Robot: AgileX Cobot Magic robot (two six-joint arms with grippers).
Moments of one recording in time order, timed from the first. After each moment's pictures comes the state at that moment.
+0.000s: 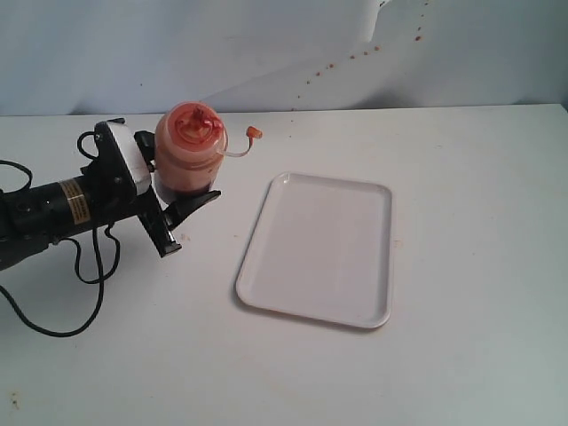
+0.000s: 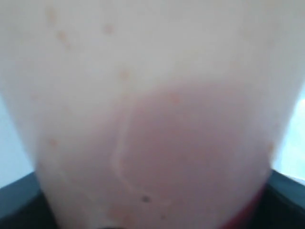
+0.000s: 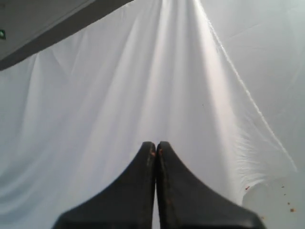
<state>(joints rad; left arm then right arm) -0.10 2.00 -0.82 0.92 -1.03 0.19 0.41 0.02 -0.13 0.05 -0.29 0.18</state>
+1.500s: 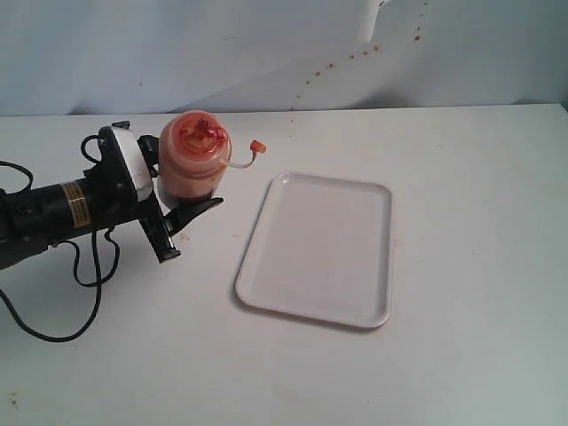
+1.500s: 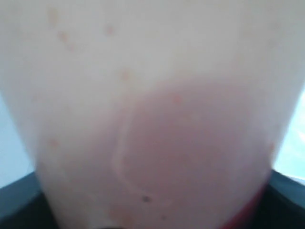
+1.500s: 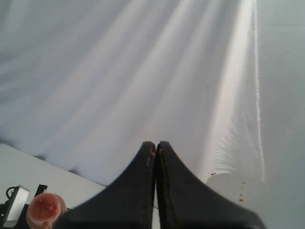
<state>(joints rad) -0.10 2.00 -0.82 0.97 -1.03 0.19 0.41 0.52 -0.98 0.14 0.45 -0.25</state>
